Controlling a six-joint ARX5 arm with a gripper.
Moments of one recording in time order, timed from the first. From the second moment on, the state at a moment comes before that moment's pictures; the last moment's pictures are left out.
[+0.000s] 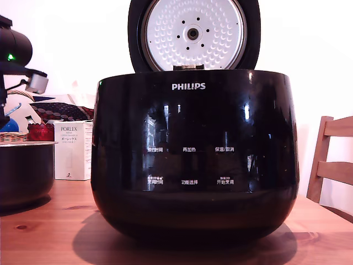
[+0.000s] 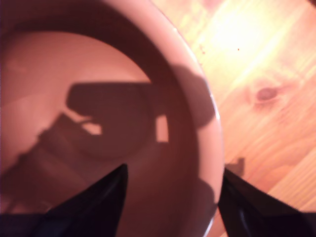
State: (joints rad) arm -0.11 1.70 1.26 -0.99 0.00 0.79
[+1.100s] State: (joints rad) arm -0.26 1.47 1.32 -1.23 -0.16 0.83
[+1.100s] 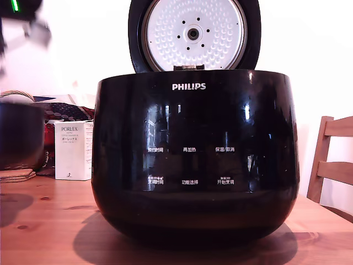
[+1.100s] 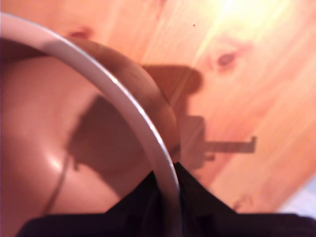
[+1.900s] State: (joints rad) arm -0.45 1.28 1.45 -1.38 -0.09 0.60
